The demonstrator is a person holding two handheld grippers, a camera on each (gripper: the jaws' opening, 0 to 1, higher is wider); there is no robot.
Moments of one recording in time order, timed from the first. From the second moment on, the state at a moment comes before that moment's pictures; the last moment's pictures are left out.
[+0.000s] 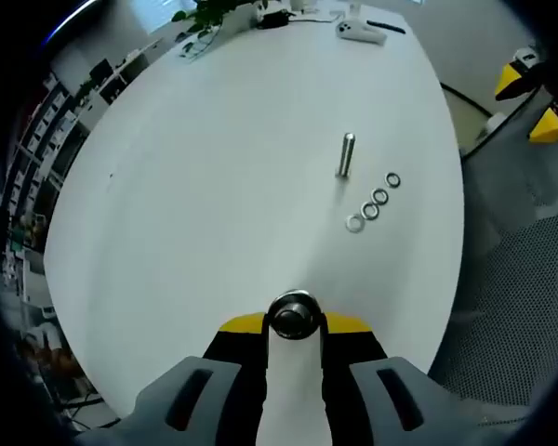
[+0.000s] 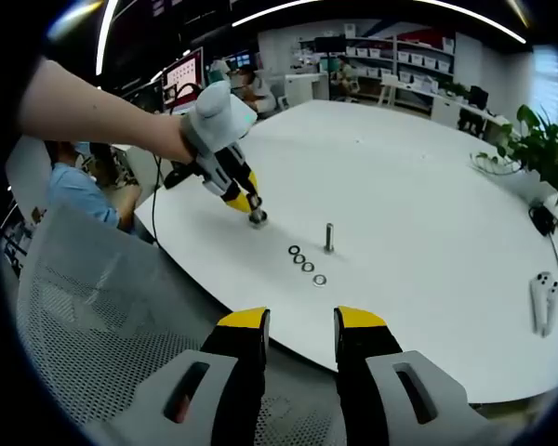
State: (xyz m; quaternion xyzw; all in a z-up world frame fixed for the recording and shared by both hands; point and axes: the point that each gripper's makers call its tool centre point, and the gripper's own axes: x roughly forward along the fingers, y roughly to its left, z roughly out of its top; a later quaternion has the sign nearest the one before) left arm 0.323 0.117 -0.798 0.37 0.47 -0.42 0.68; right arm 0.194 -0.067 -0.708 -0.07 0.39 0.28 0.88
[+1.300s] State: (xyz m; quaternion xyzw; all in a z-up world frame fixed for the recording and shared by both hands) left arm 0.325 0.131 -0.790 0.31 0.44 -0.38 0.75; right arm 0.195 -0.065 -0.705 -0.06 0.38 0.28 0.88
